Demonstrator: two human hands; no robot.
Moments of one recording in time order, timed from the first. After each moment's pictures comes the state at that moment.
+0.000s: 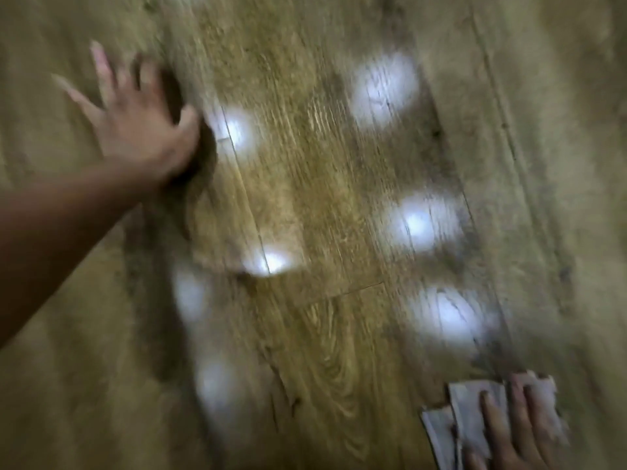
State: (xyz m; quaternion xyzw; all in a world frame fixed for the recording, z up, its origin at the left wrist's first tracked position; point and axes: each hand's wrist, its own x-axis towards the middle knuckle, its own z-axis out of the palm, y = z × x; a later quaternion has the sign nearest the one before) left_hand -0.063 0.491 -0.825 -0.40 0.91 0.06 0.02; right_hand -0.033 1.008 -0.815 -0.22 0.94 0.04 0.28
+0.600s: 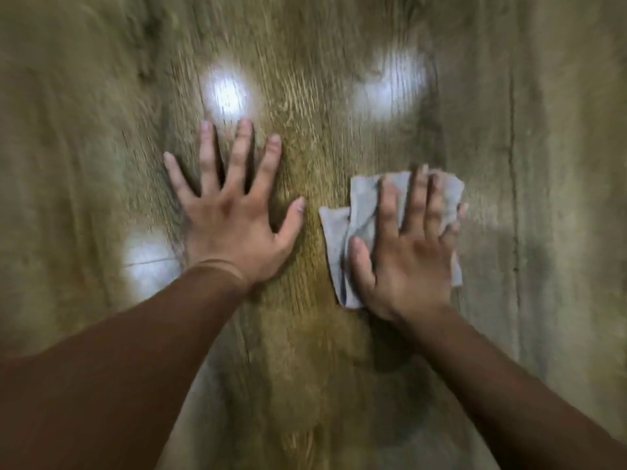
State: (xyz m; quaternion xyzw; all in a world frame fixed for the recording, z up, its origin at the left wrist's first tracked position) left_hand -0.139 0.540 -0.838 -0.35 0.94 0.07 0.01; right_hand -0.255 0.719 -0.827 -0.40 0.91 0.03 0.11
